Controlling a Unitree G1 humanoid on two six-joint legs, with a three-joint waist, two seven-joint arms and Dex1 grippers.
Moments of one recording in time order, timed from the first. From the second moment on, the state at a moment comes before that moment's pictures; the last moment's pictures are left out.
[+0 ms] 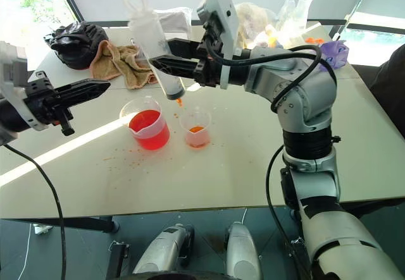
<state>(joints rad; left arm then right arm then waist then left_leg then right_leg) -0.36 0.96 0.44 -0.35 -1.01 0.82 -0.76 -1.03 -0.34 0.02 -0.15 0.63 0.85 0.83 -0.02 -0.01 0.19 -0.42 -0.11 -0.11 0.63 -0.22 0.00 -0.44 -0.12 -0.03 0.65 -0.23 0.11</state>
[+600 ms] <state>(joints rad) -0.36 1.06 0.62 -0.37 -1.13 0.94 -0.68 -1.04 0.02 0.12 0.30 0.44 0.33 0.83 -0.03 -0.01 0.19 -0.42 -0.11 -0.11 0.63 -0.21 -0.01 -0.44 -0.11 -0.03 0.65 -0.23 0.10</state>
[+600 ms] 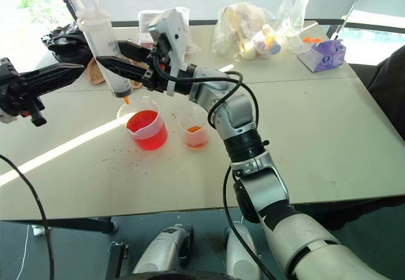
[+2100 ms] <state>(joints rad) -0.32 1.06 0.67 -0.48 -1.29 1.01 -0.44 -0.86 0.04 0.24 0.31 0.32 0.28 0.89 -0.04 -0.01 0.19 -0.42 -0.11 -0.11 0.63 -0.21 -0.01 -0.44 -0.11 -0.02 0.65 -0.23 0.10</state>
